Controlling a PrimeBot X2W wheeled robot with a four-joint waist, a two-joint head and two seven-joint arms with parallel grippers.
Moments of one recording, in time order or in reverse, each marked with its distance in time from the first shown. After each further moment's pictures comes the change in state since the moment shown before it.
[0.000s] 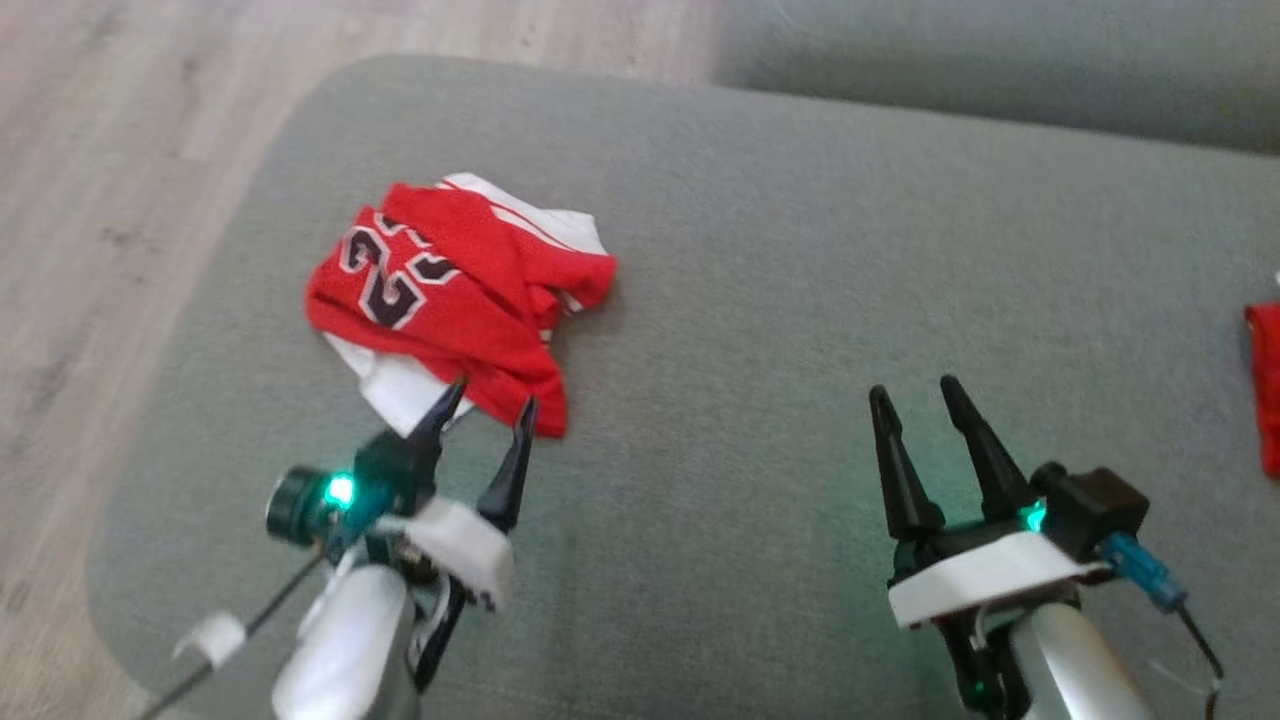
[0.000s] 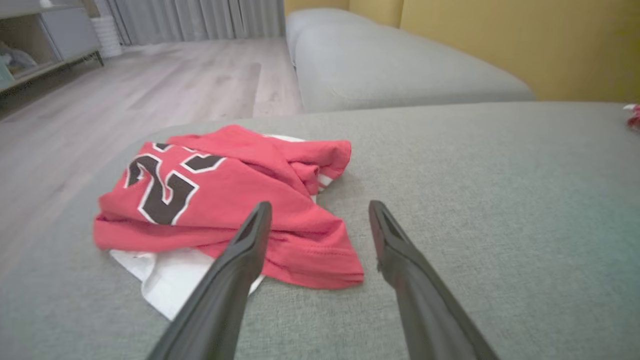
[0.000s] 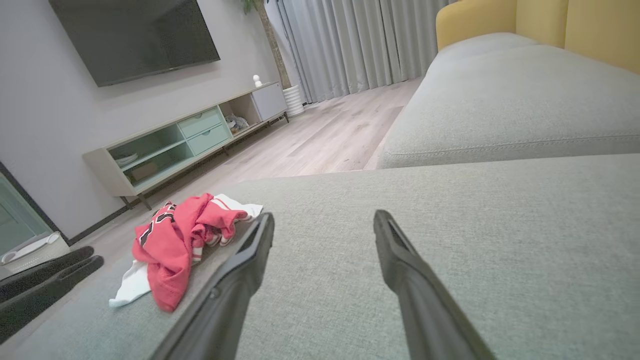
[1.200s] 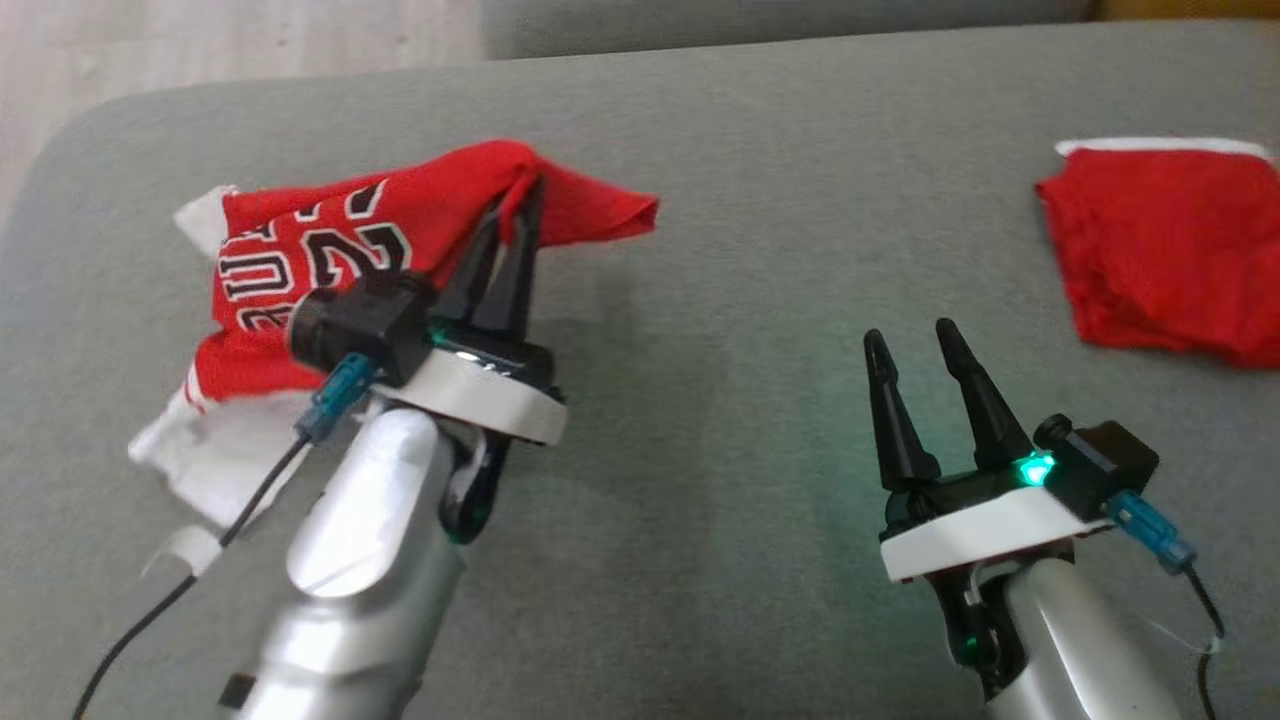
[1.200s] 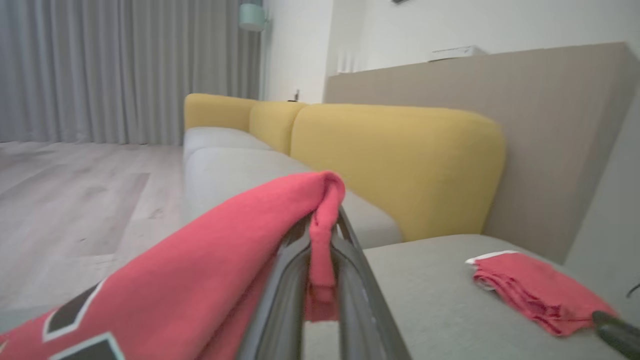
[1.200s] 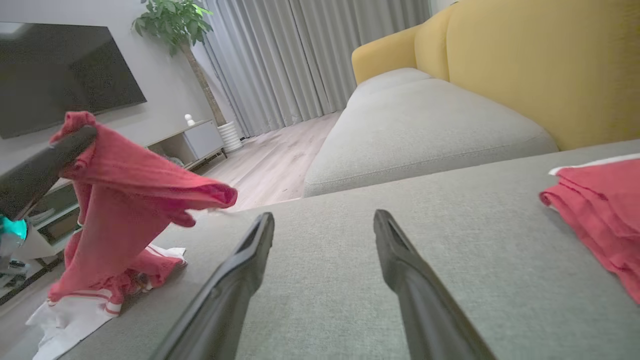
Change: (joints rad) left arm -0.242 -0.025 -0.094 -0.058 -0.196 0.000 -0.157; right arm -0.070 -0.001 0.019 -0.028 0.036 0.000 0.000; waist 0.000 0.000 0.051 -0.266
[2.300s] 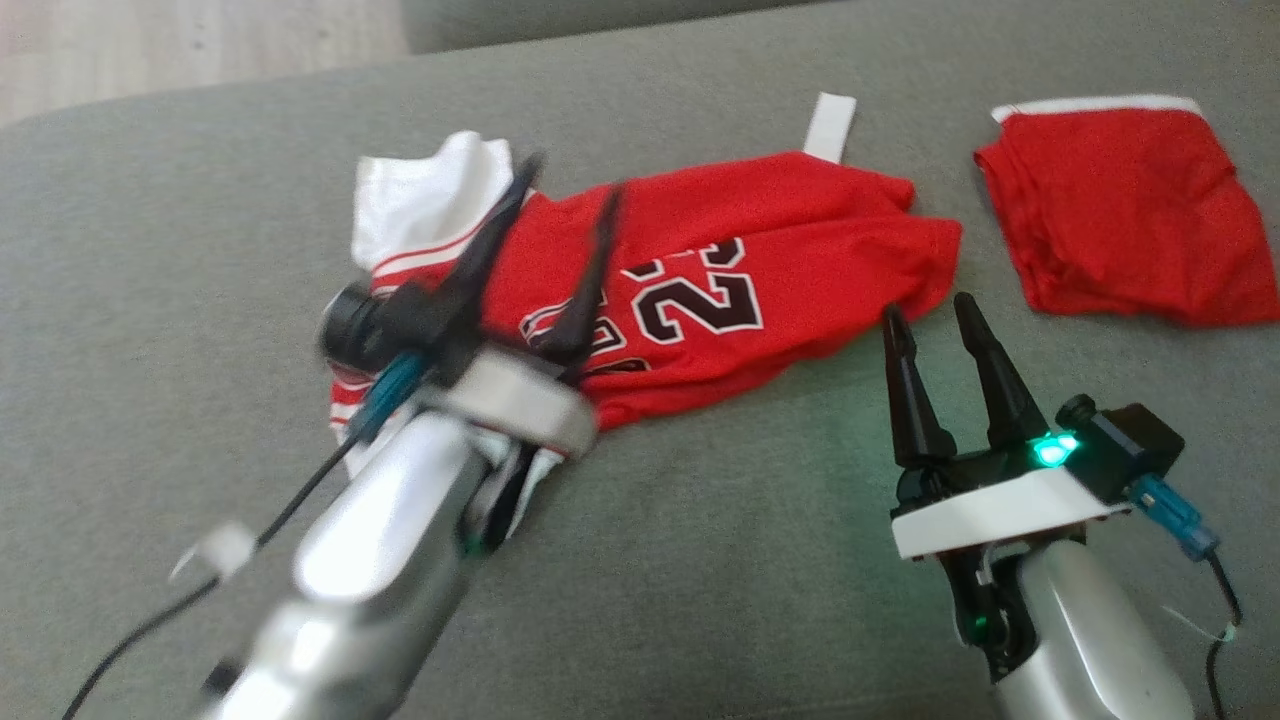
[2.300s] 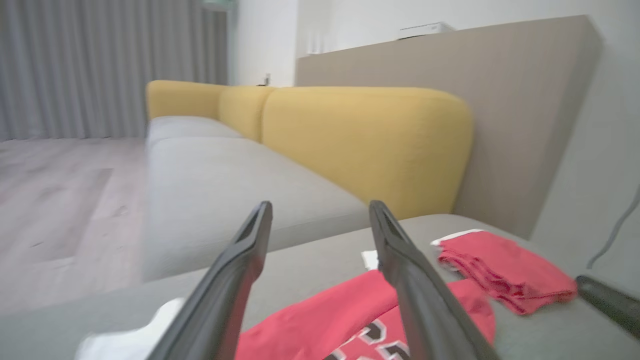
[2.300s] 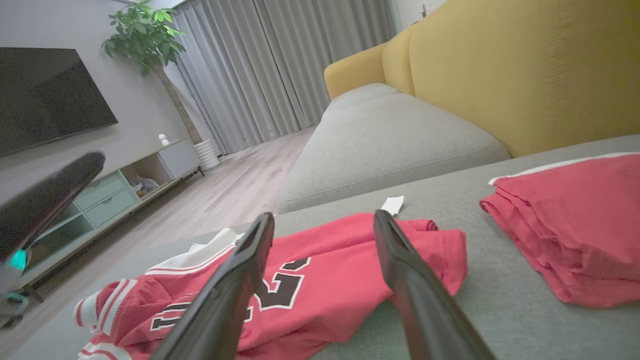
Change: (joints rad) left arm -0.077 0.085 -0.292 -0.056 -0.195 0.196 -0.003; right arm -0.021 0.000 -0.016 -0.023 0.034 0.000 0.000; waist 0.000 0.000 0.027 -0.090
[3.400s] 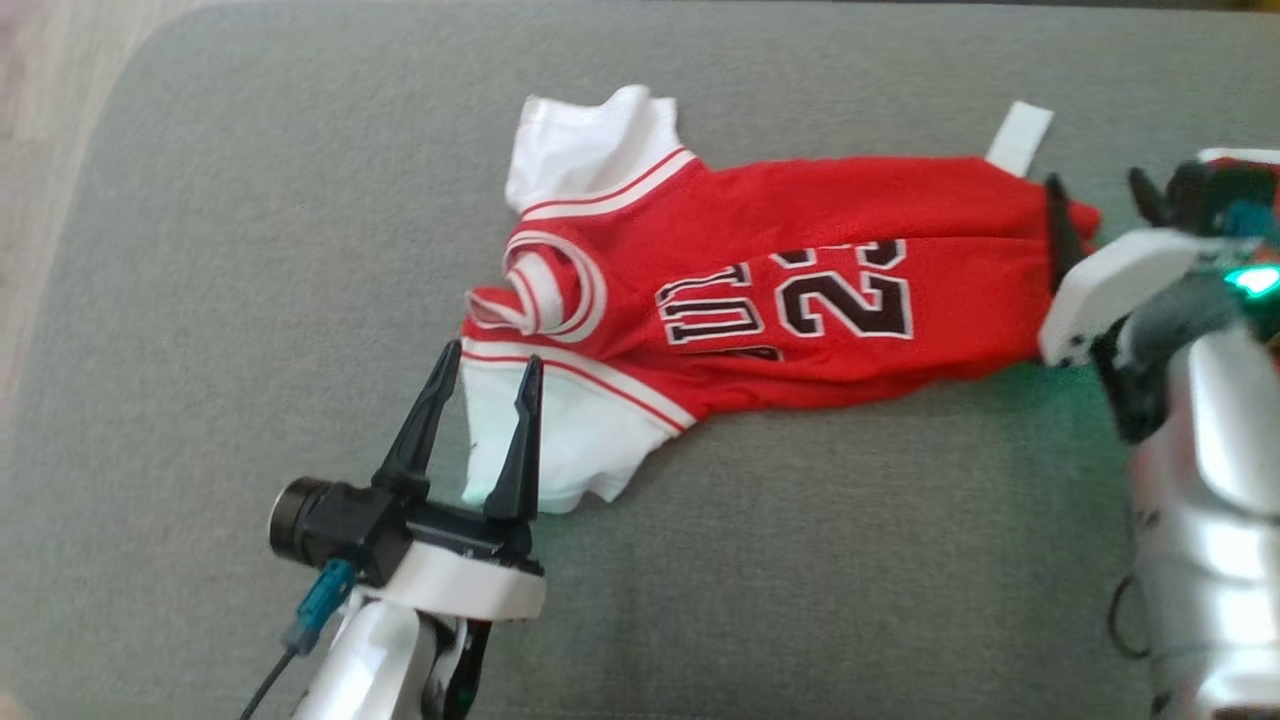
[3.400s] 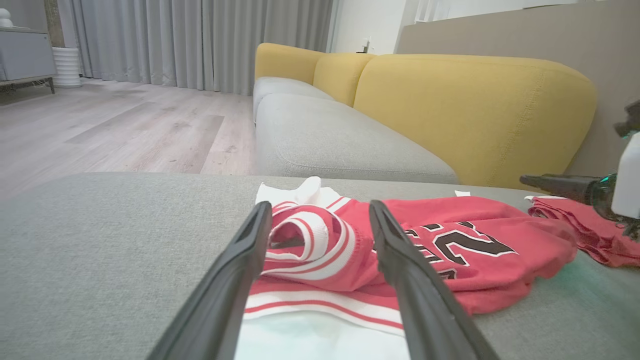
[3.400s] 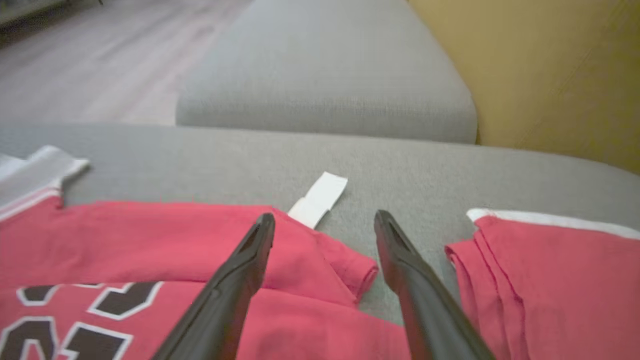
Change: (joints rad) left arm 0.460 -0.055 0.333 -0.229 0.250 -0.118 0.000; right arm -0.405 -0.045 -0.376 0.347 -0.437 0.000 0.426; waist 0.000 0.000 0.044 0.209
